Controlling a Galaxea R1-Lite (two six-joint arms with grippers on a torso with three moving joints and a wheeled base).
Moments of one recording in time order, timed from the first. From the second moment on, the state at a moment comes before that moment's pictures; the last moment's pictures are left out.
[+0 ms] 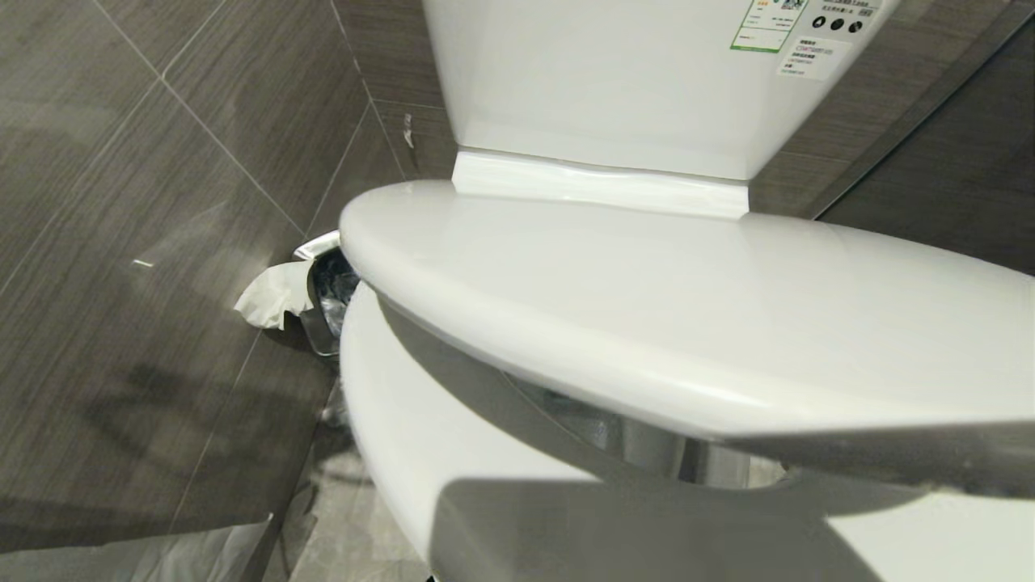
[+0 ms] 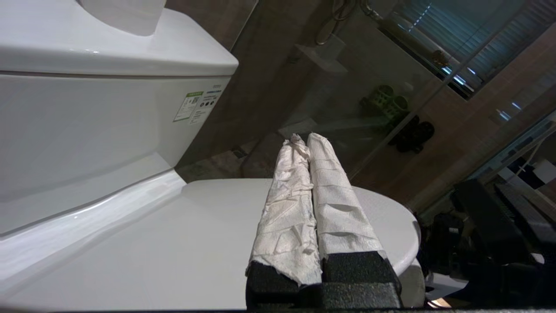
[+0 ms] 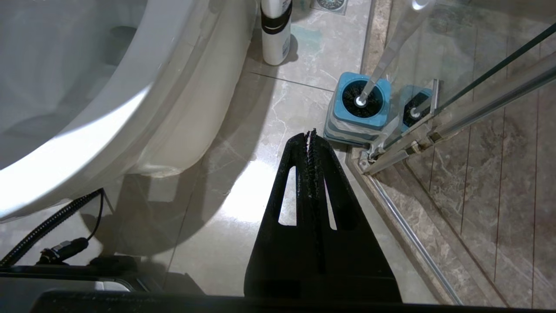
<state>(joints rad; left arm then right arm) -0.31 1.20 -1.40 -0.33 -0.93 -0.39 0.00 0.00 0.00 -0.01 0.00 0.01</state>
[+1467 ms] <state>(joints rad) -0.19 1.26 -1.90 0.59 -0.51 -0.01 0.00 0.00 0.00 -0.01 0.00 0.01</state>
